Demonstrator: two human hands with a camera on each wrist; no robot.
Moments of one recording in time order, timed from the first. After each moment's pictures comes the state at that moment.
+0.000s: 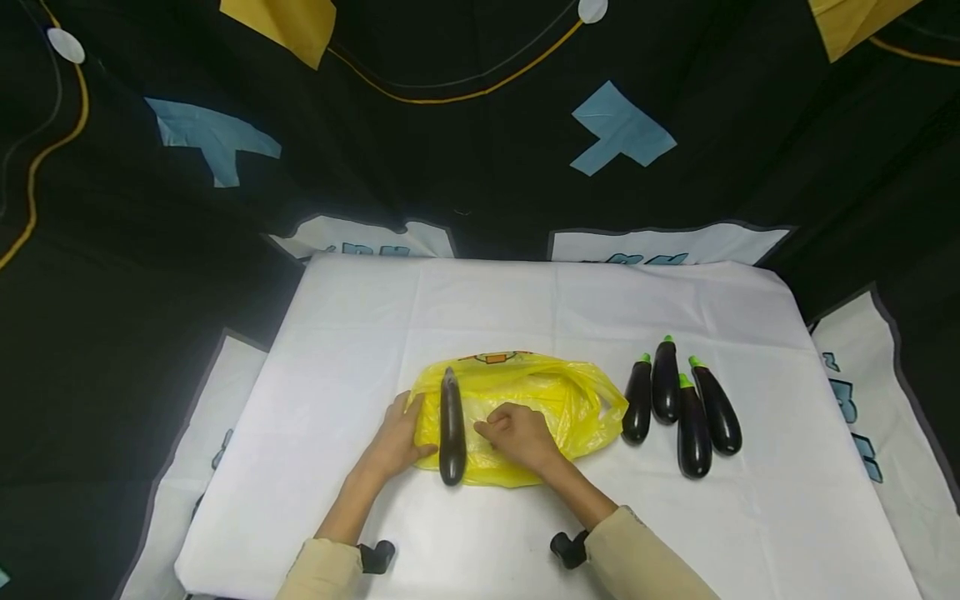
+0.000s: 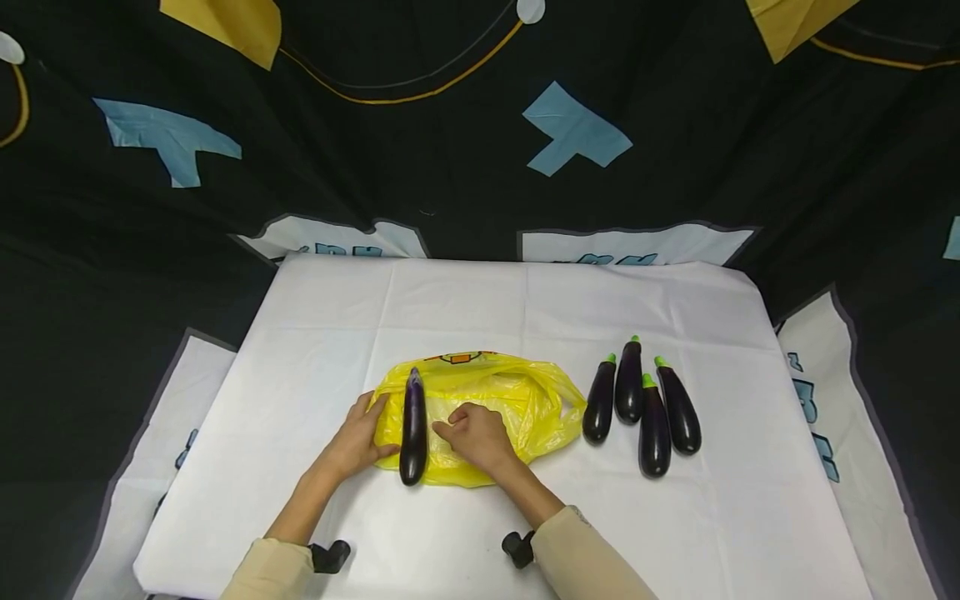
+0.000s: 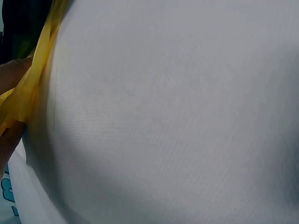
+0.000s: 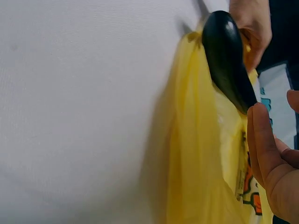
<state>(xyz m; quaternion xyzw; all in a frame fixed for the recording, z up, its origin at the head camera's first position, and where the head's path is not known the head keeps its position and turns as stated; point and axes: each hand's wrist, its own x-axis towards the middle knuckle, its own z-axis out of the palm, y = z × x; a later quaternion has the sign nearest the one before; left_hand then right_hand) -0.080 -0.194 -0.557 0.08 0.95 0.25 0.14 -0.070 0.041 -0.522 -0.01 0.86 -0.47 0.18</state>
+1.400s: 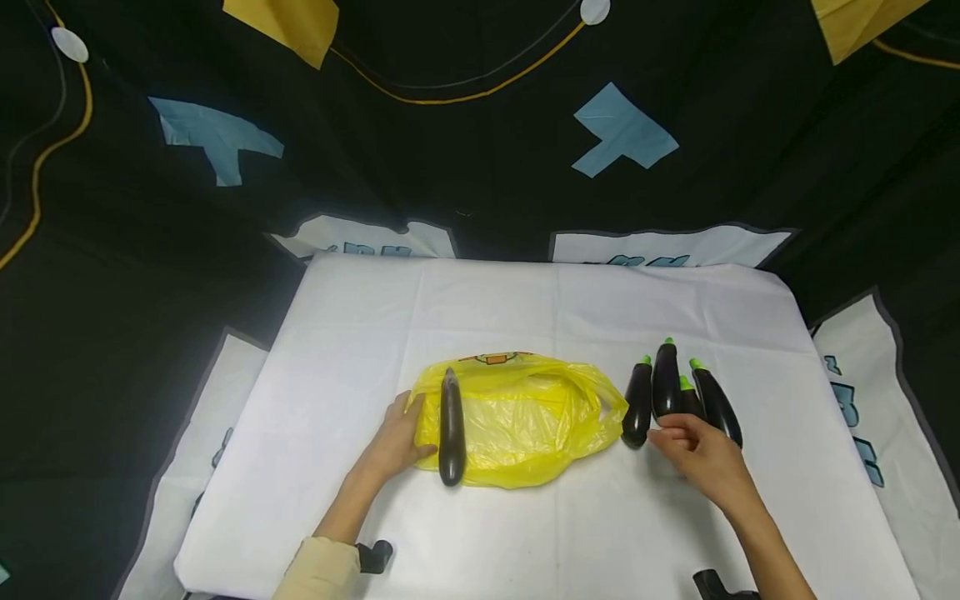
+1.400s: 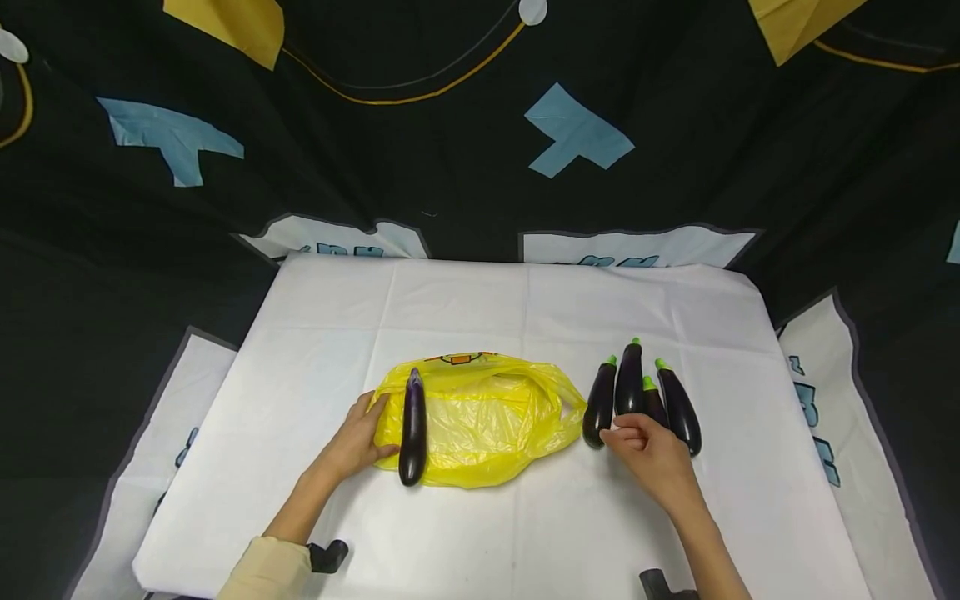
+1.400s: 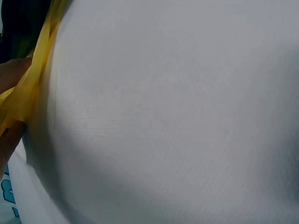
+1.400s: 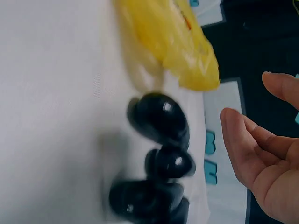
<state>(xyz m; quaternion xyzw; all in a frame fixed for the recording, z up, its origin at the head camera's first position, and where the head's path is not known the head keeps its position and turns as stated) -0.079 -0.193 -0.555 0.08 0.95 0.25 0.15 -0.017 0.239 -0.465 0.10 0.91 -0.40 0.09</state>
